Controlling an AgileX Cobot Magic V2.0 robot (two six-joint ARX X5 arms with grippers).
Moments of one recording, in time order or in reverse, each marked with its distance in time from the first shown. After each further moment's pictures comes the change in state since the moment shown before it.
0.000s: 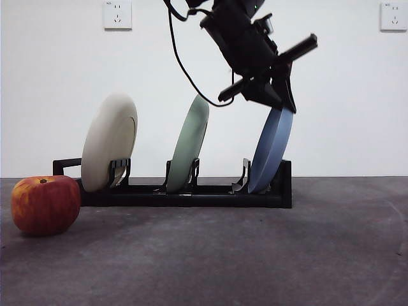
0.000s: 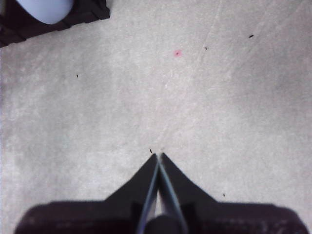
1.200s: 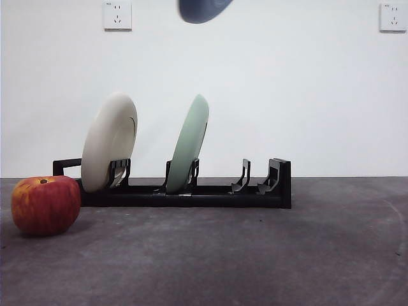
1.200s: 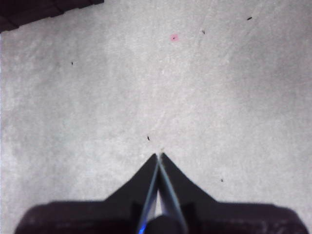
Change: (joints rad) left arm -0.234 -0.558 0.023 -0.541 -0.383 0.446; right arm 0.000 0.000 0.000 -0.042 0.000 0.000
